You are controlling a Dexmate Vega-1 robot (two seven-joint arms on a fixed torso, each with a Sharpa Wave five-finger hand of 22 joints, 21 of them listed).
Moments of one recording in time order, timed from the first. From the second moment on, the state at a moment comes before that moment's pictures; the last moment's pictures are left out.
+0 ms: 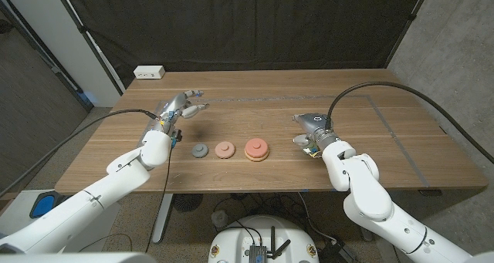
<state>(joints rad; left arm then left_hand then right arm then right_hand) 1.05 0.83 0.37 -1.78 0.13 0.08 0.46 0.77 0.00 0.36 -0.17 0.30 0.51 -0.01 0.20 0.21 0.53 -0.14 0.21 0.41 0.97 -0.14 1.41 0.50 0.71 -0.07 1.38 0.25 -1.20 -0.70 -0.58 -2.29 -1.25 -0.66 0.38 0.93 -0.05 0.44 -0.16 0.30 0.36 -0.06 0.27 0.25 0.42 -0.11 0.24 0.56 1.00 -0.16 1.34 1.19 0.90 -0.13 1.49 0.19</state>
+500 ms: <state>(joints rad) 1.04 0.82 0.38 -1.79 0.15 0.10 0.46 0.77 0.00 0.36 -0.17 0.31 0.50 -0.01 0.20 0.21 0.53 -0.14 0.21 0.41 0.96 -0.14 1.41 0.50 0.71 -0.07 1.39 0.24 -1.24 -0.75 -0.54 -2.28 -1.16 -0.70 0.27 0.94 -0.05 0.44 -0.16 0.30 0.39 -0.09 0.27 0.25 0.44 -0.12 0.24 0.57 1.00 -0.15 1.34 1.20 0.90 -0.13 1.49 0.19</state>
